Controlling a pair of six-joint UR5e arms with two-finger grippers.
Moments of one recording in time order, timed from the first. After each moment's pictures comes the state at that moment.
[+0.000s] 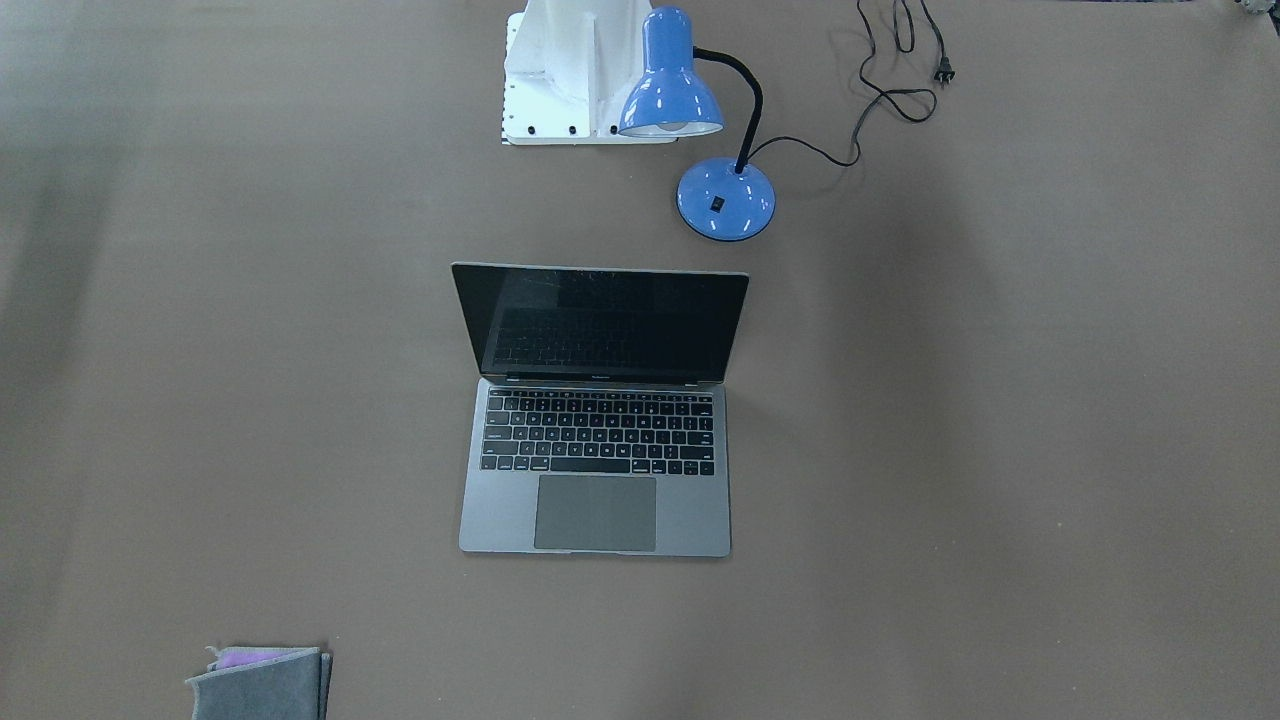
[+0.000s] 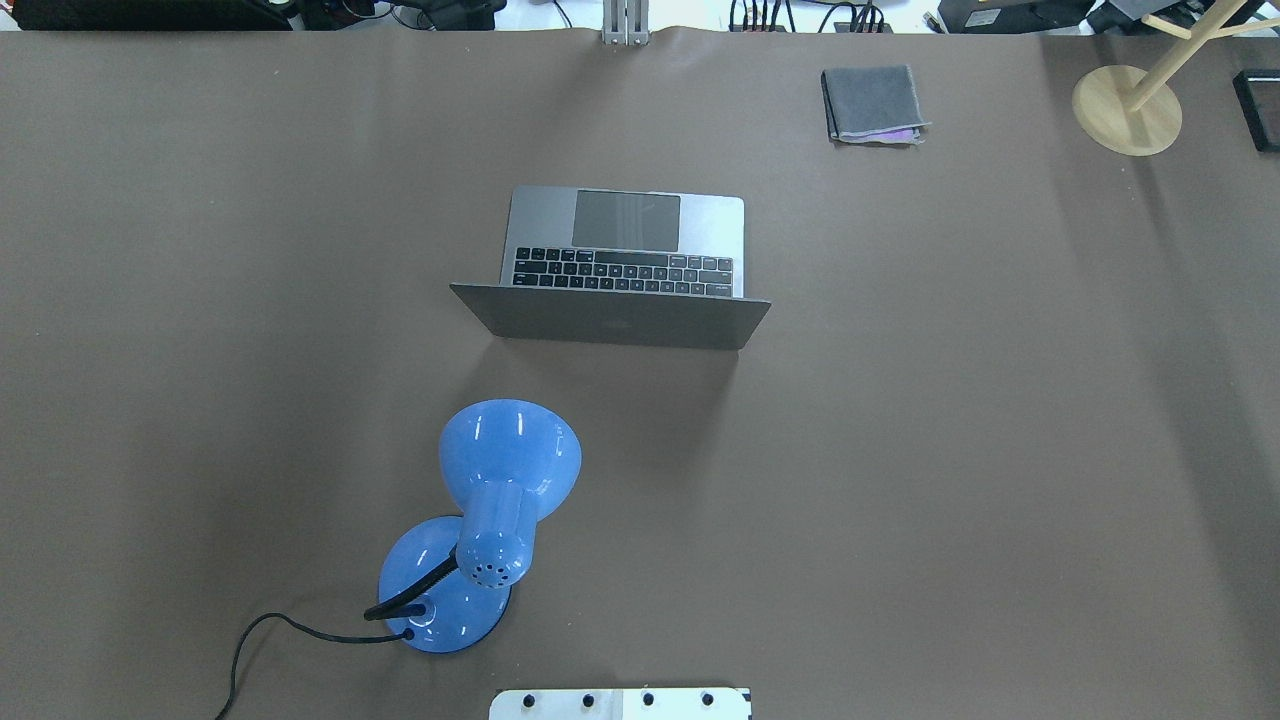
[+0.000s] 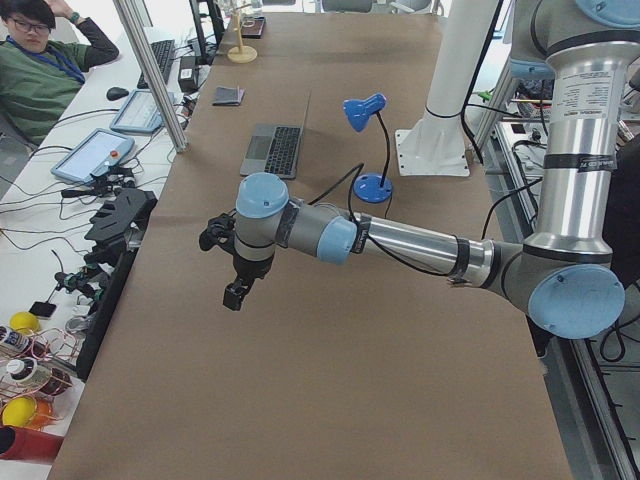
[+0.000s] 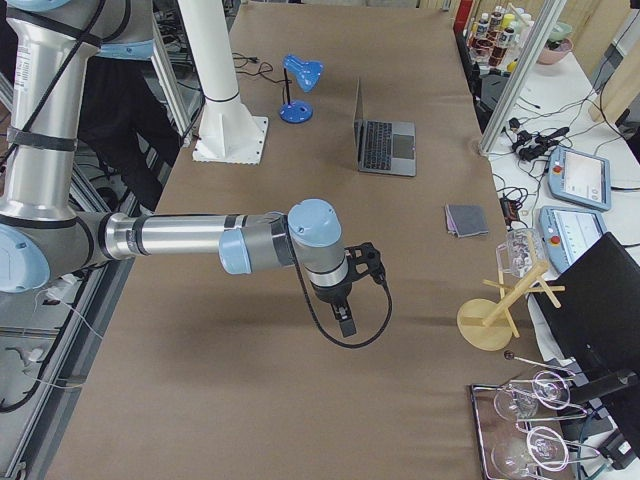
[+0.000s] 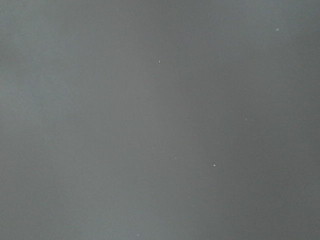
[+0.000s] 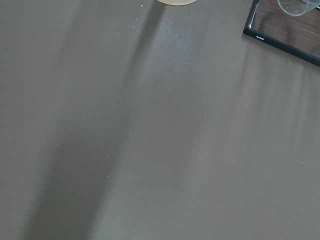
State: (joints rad) left arm -1.55 -1.59 -1.74 -1.79 -2.27 0.18; right arm 1.60 -1.79 1.87 -1.39 2.26 -0.22
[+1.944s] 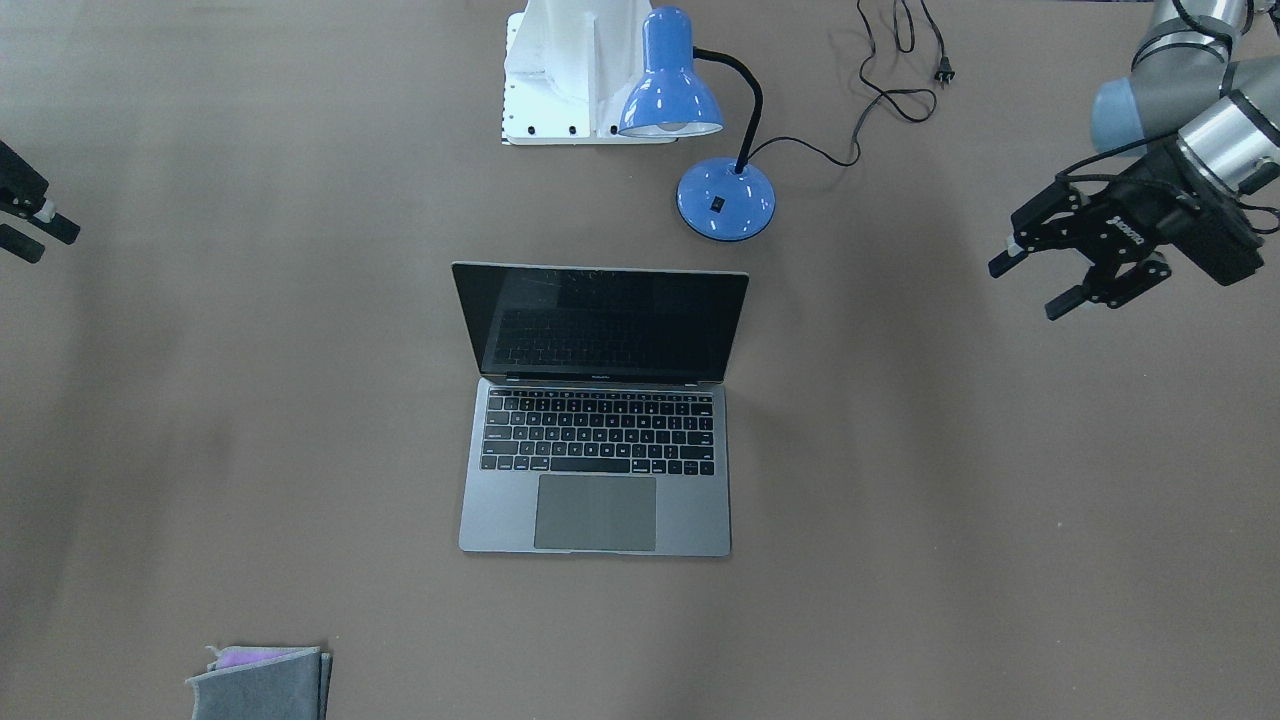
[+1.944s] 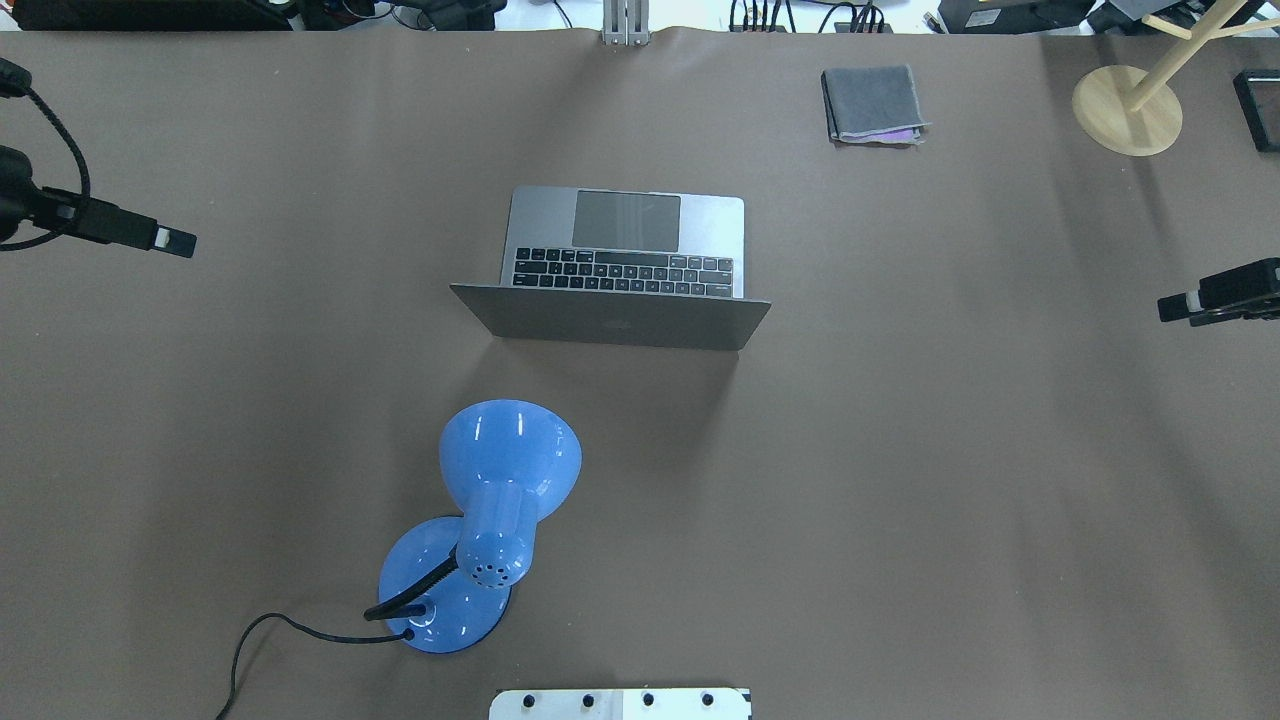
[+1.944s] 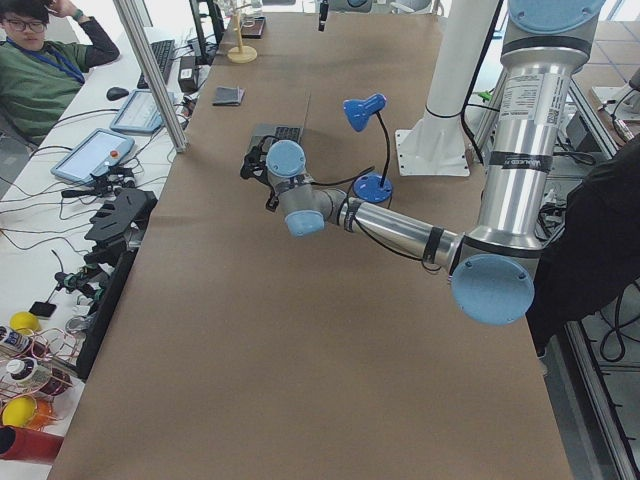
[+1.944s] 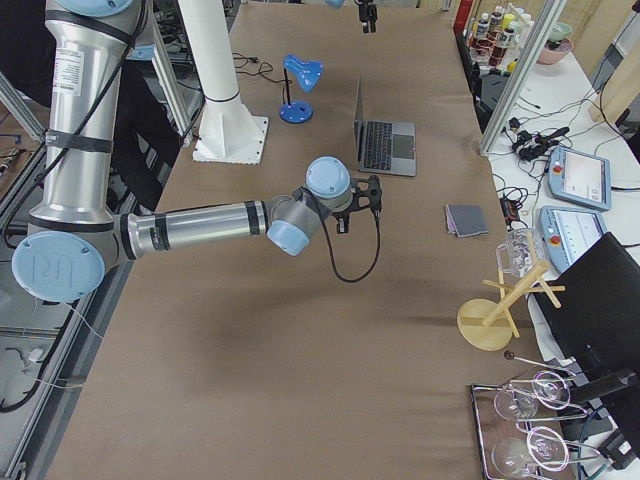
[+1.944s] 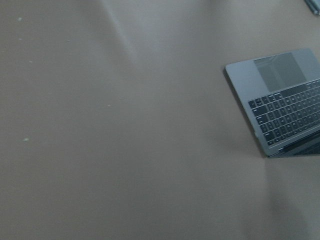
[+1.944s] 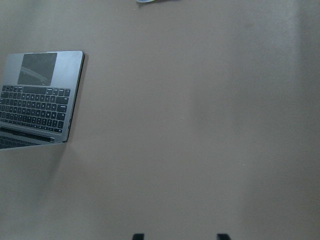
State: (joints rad) left arm -1.10 -1.71 -1.73 -2.51 -2.46 -0.86; right arm 1.21 -1.71 1.88 -0.75 2.55 0.92
